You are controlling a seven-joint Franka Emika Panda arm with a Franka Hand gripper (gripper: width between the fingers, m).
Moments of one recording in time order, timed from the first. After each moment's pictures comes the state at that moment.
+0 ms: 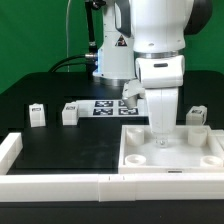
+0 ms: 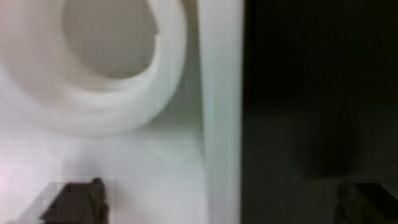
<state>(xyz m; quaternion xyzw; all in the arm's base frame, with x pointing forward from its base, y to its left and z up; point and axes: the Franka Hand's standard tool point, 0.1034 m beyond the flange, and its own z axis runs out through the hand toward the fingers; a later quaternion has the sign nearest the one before) 0.482 0.059 0.006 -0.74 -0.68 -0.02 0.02</state>
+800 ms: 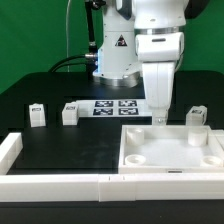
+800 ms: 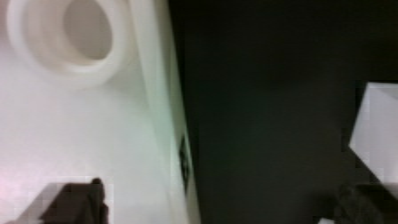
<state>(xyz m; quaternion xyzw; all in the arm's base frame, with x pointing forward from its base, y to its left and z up) 0.463 0.063 0.042 -0.77 -0.64 -0.03 0.00</state>
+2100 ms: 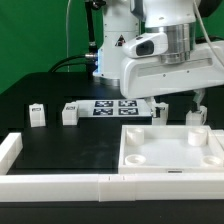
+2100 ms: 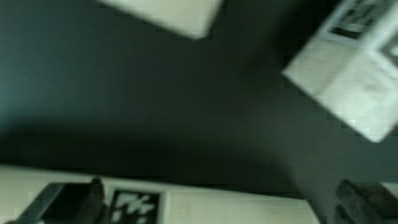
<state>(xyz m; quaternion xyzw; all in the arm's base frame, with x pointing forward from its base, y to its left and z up) 0.448 0.101 0.039 -1.00 -0.02 -0.03 0.05</state>
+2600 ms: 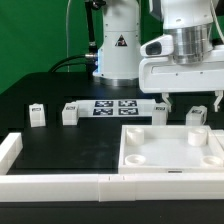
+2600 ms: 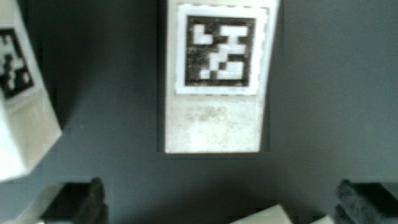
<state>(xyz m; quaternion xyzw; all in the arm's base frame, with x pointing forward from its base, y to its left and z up) 0.438 0.127 0.037 -0.97 0.22 -0.01 0.07</state>
